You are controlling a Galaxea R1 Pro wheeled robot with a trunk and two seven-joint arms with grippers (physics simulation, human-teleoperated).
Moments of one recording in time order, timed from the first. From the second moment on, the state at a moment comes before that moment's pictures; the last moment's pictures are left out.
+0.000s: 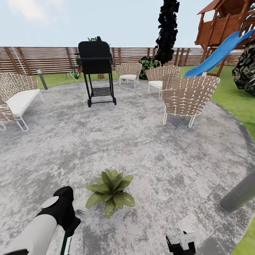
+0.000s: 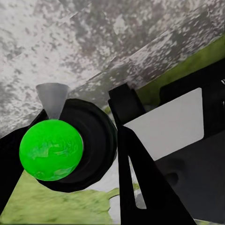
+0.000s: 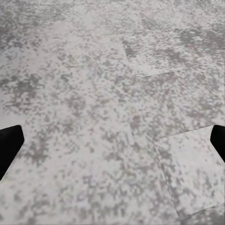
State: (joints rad) left arm -0.69 0.05 0.18 -0.61 -1.41 0.98 -1.36; right arm -0.39 -0.06 -0.04 -0.09 0.21 -0.68 0.01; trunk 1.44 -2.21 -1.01
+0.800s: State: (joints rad) left arm -0.69 0.05 0.18 -0.61 -1.41 0.98 -1.36; right arm -0.39 -0.06 -0.04 -0.09 0.20 -0.68 0.01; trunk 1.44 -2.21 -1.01
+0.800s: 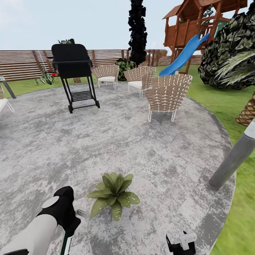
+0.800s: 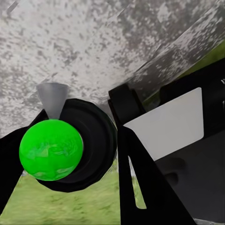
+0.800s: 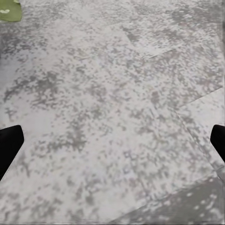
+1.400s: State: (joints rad) left arm -0.69 0.05 0.17 -0.60 -1.42 0.98 -1.36; right arm -0.39 -0.06 -0.04 -0.09 0.20 -0.68 0.01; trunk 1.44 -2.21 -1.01
